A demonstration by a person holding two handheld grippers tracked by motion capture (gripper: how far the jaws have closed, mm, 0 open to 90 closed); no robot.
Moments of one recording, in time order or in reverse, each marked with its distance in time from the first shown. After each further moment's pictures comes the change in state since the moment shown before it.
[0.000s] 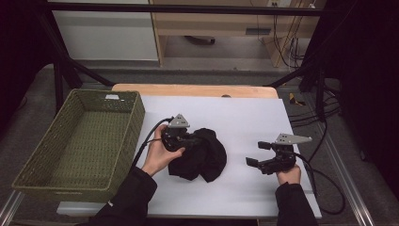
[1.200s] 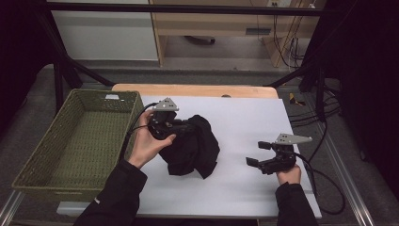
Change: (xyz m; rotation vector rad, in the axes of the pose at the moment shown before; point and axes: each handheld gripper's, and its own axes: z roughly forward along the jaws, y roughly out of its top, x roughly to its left) left arm 0.000 0.043 -0.054 -0.048 0.008 -0.022; right arm 0.000 0.000 0.000 -0.004 -0.001 0.000
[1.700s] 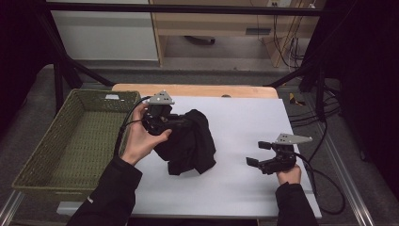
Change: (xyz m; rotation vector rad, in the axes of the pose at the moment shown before) left arm -0.004 0.019 -0.023 -0.011 0.002 0.006; right arm 0.000 0.000 0.000 -0.002 0.001 -0.002
